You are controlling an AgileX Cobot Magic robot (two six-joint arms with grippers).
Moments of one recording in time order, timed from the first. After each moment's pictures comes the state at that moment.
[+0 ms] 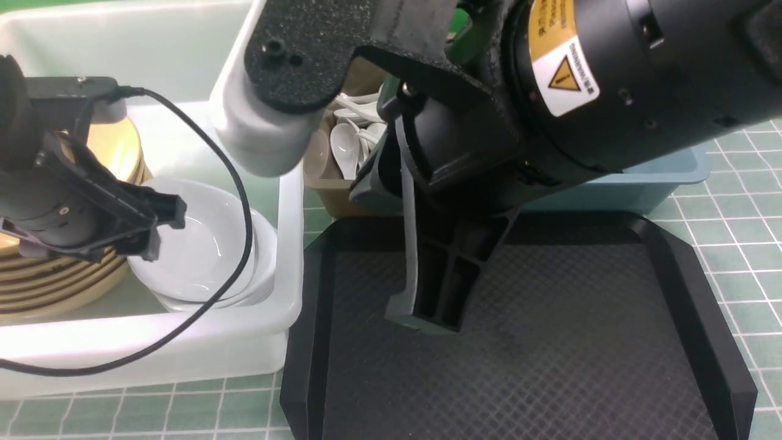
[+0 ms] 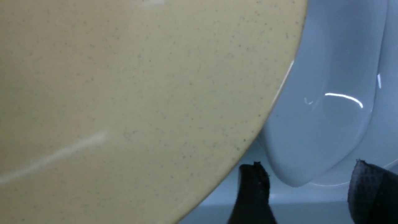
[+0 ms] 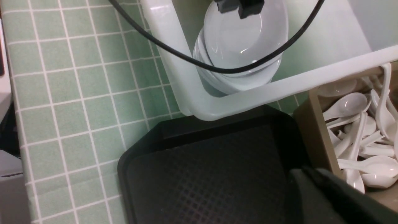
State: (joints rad) right arm 1.08 1.47 -1.68 -0.19 1.11 -0.23; left arm -0.17 1.35 -1.05 0.14 0.94 -0.29
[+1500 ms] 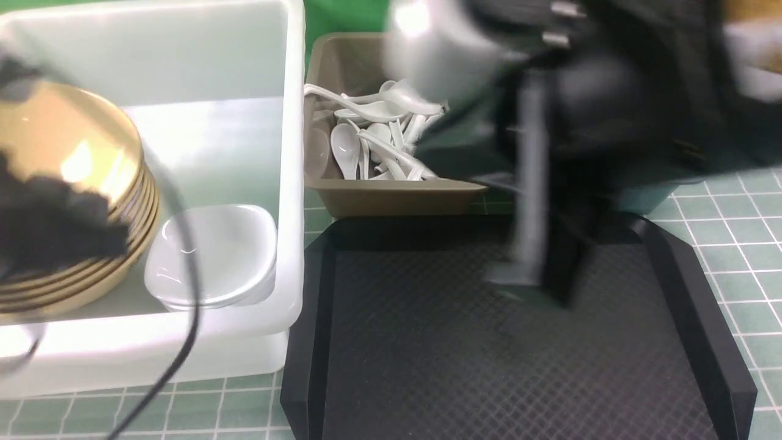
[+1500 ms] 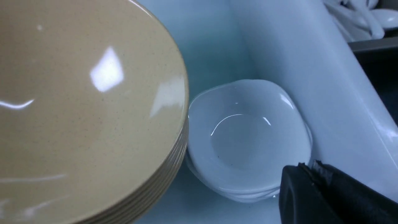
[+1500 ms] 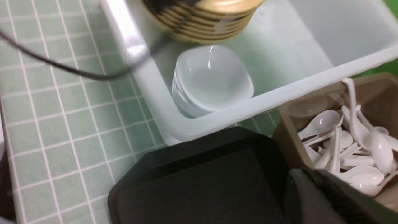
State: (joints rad) right arm 0.98 1.21 -1.37 -0.12 0.82 -0.22; left arm -0.26 0.78 -0.78 0.14 0.70 -0.14
